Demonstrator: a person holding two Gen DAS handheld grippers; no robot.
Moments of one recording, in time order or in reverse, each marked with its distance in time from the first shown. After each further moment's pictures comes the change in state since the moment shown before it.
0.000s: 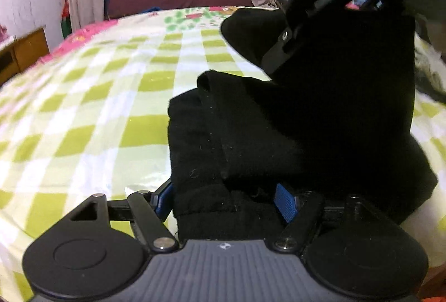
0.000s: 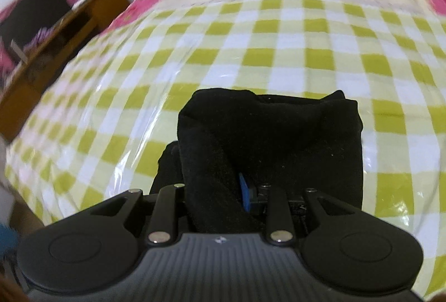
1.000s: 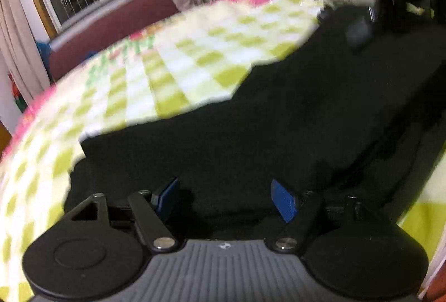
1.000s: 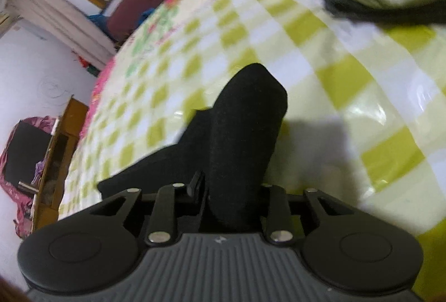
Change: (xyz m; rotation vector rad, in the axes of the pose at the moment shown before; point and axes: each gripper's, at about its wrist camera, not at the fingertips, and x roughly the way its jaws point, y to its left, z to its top) left arm 0.016 -0.164 0.017 0.401 0.018 -0.031; right arm -0.118 -0.263 -0.102 0.575 -0.201 0.117
